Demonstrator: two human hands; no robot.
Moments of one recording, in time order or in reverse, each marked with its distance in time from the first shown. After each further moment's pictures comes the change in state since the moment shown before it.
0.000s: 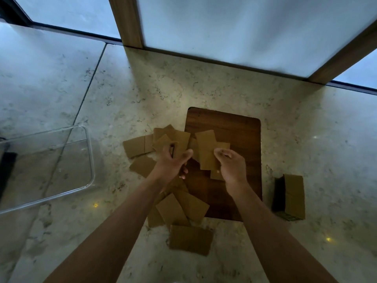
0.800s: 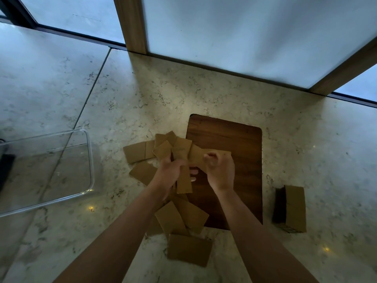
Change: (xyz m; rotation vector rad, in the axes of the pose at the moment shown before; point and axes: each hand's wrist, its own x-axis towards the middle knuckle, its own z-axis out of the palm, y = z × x) left_hand 0.005 0.002 0.008 -0.255 0.015 -0.132; right_hand 0.015 0.006 0.030 -0.516 0.102 -0.393
